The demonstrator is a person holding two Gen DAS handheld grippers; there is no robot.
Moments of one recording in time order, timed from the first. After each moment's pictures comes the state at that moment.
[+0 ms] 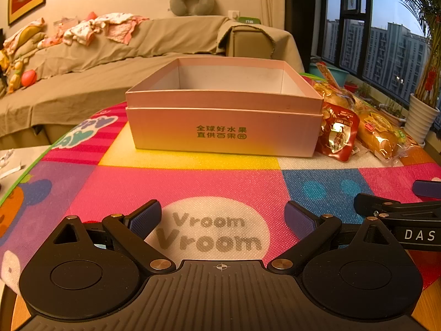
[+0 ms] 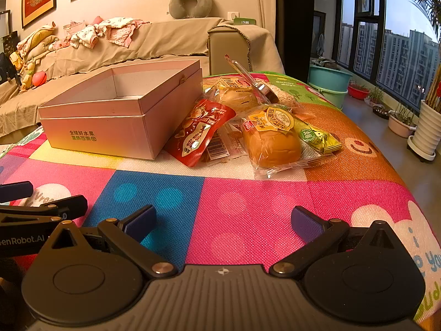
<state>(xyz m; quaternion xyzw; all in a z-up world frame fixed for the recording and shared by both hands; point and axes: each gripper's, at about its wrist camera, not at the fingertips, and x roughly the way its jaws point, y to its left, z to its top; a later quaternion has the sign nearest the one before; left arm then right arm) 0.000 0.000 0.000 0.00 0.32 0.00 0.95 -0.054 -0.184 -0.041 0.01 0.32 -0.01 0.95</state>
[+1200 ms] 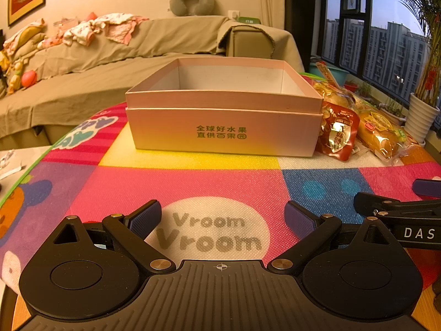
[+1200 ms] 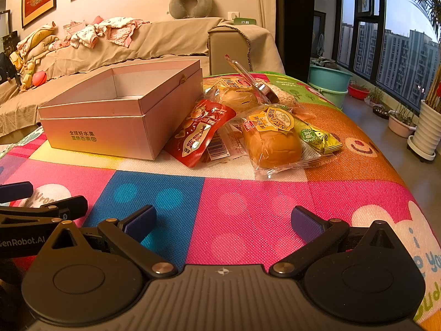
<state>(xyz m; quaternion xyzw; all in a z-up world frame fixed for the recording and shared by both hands) 0.000 0.000 0.000 0.00 0.32 0.00 0.95 -0.054 -0.184 -0.041 0.01 0.32 -0.02 0.95</state>
